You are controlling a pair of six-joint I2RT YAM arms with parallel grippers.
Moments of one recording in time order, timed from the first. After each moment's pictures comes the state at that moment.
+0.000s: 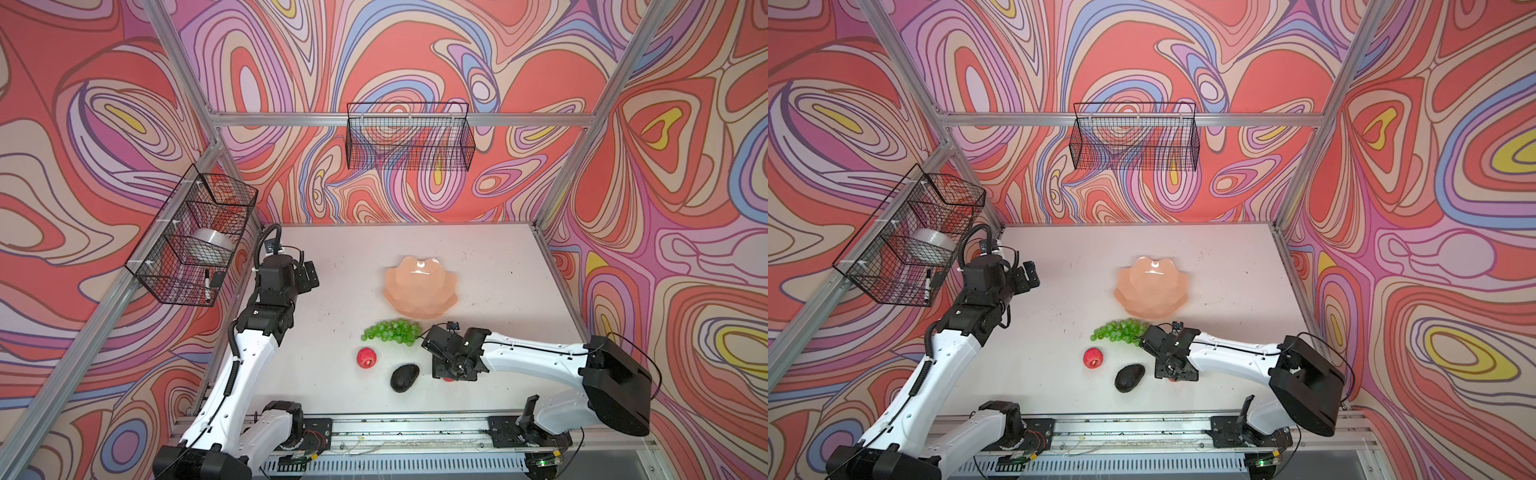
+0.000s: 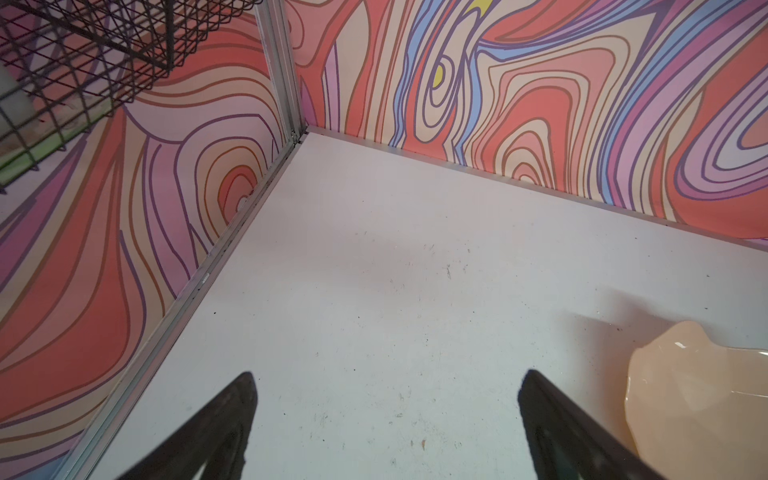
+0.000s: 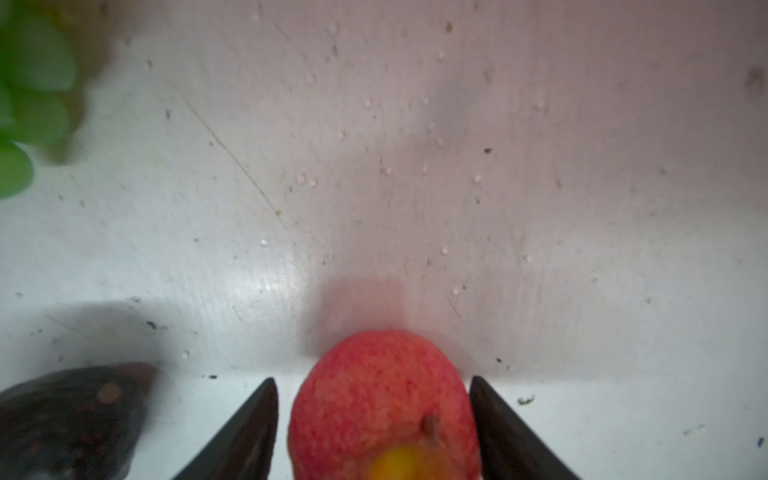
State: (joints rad) left arm -0.10 1.02 0.92 -0.40 -0.27 -0.28; right arm 0.99 1.44 0.77 -0.77 0.13 1.08
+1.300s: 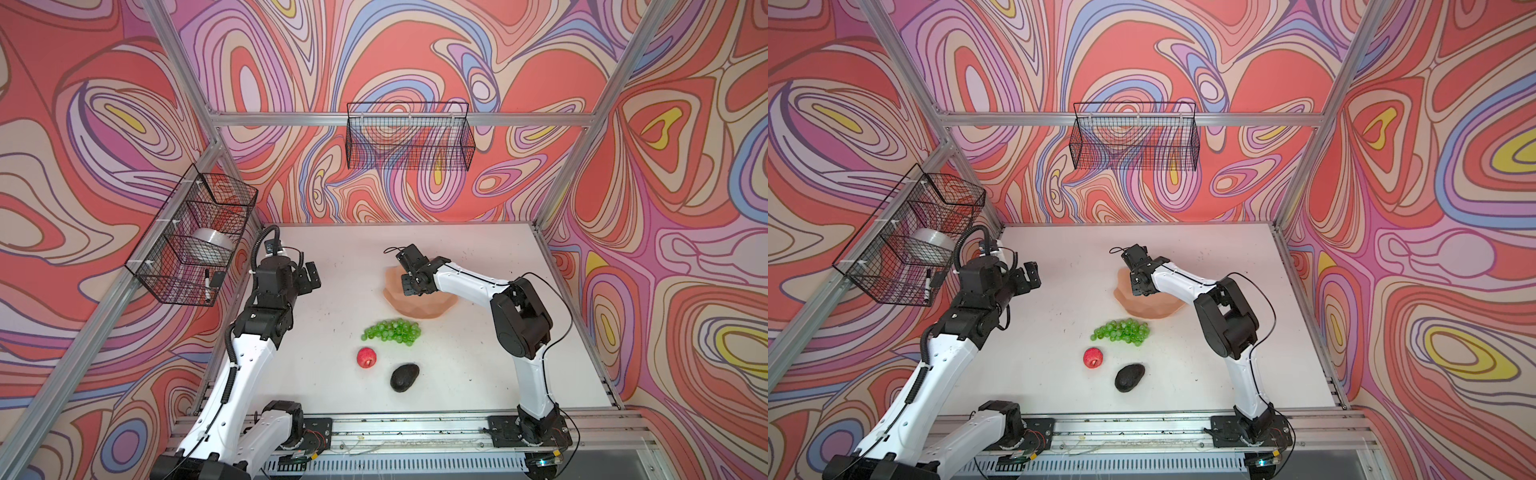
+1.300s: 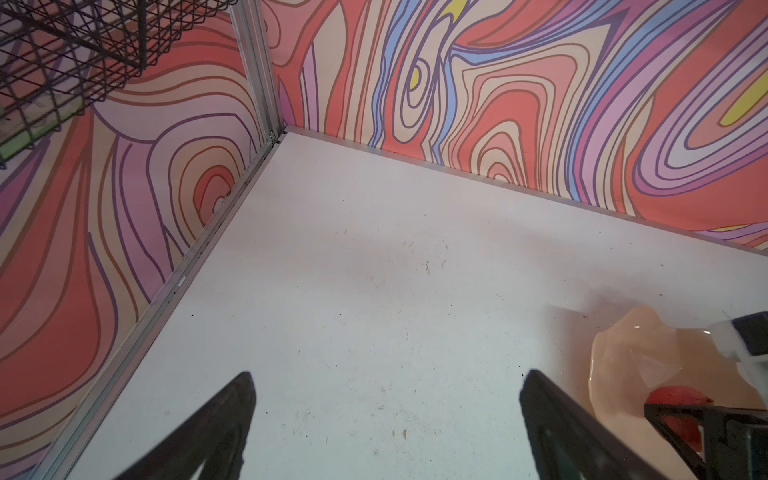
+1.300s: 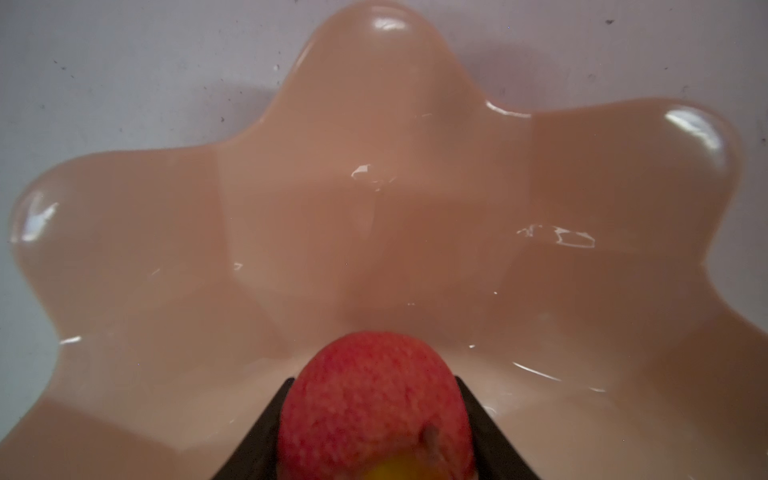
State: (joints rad) left arm -0.10 0.99 0.92 -0.42 -0.21 -0.29; right arm 0.64 2.11 1.61 -0.62 0.24 0.42
